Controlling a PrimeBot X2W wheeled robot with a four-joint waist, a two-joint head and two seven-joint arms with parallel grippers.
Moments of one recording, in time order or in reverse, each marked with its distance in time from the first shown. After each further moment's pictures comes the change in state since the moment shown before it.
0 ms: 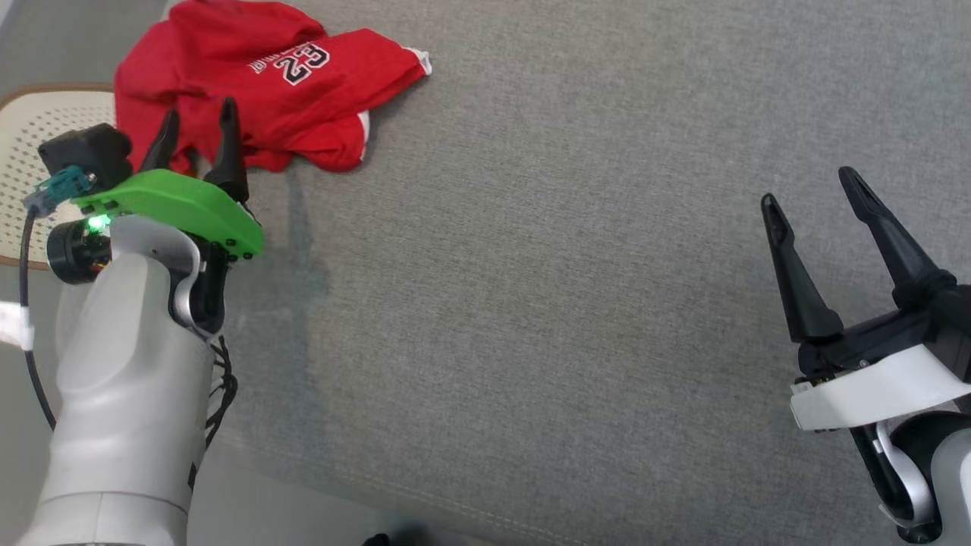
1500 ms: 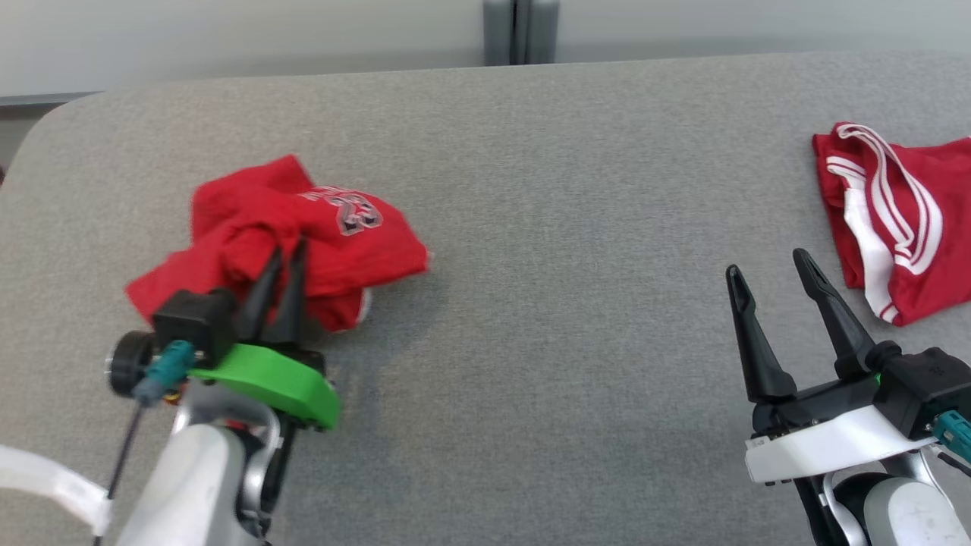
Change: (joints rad) left arm 0.504 0.106 -0.175 -0.681 0.112 0.130 0.075; right arm 0.103 0.113 0.024 0.163 0.037 0.000 -0.190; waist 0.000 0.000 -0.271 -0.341
